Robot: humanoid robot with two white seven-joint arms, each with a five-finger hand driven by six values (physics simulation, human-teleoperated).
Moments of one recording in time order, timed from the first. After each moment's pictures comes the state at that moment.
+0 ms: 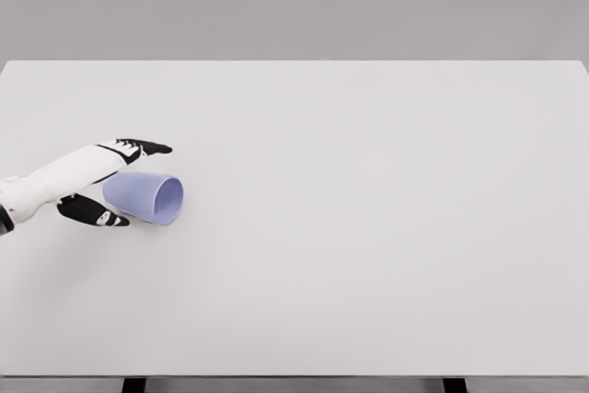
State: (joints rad) left arm -0.18 1.02 -0.46 -1.75 -0.07 -0.29 -0.26; right arm 0.02 0.00 -0.09 0.07 0.07 -0.11 0.06
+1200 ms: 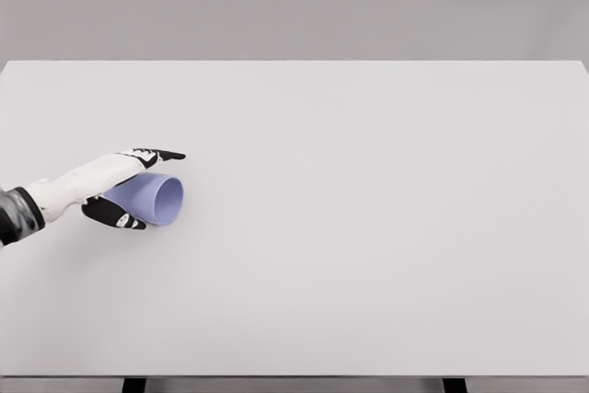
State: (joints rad) left arm -0.27 0.92 -0.56 -1.63 -0.09 -0.24 -0.29; right arm 0.02 0.00 -0.09 0.07 0.07 -0.11 0.06
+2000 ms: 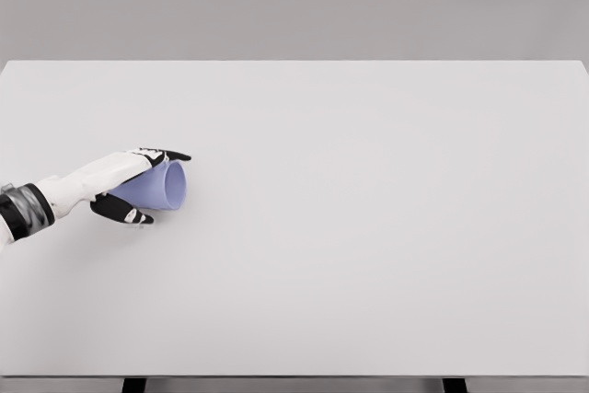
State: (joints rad) left arm -0.31 0.90 -0.60 -1.60 -0.10 -0.23 -0.29; right arm 0.02 0.00 -0.09 0.07 0.07 -0.11 0.06
